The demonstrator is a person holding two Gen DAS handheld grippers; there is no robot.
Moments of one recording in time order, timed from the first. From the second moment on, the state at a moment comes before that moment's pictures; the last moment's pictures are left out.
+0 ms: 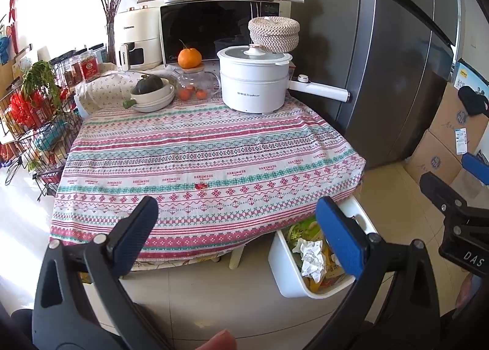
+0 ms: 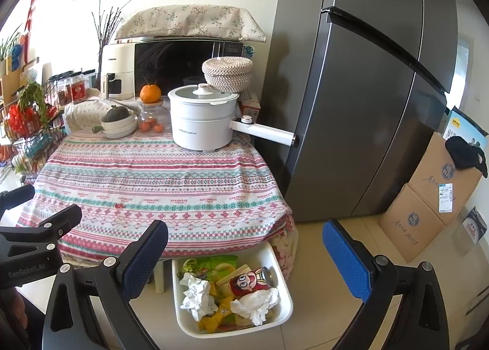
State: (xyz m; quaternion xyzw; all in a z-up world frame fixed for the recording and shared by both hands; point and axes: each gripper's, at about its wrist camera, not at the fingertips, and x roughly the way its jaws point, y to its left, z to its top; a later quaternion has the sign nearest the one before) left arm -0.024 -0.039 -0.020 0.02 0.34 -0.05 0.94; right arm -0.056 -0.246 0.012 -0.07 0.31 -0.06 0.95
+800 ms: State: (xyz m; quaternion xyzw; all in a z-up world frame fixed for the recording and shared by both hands) left arm -0.024 -0.041 -0.019 0.02 0.34 -0.05 0.94; right arm -0.052 -0.246 0.010 -0.07 0.31 -0.05 0.95
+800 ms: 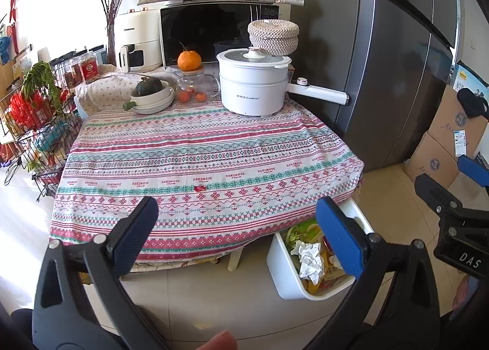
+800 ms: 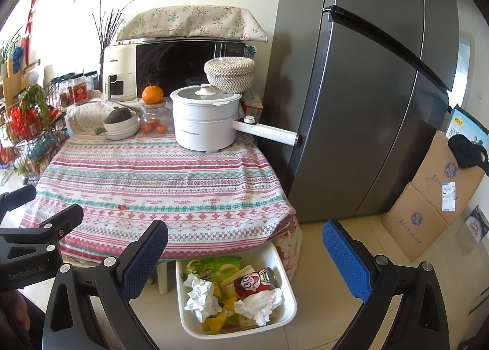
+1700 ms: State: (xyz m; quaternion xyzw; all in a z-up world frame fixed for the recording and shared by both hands) left arm -0.025 -0.044 -0.018 0.01 0.34 -0.05 0.94; right arm -0.052 -0.247 0.010 -0.06 0.31 -0.05 0.95
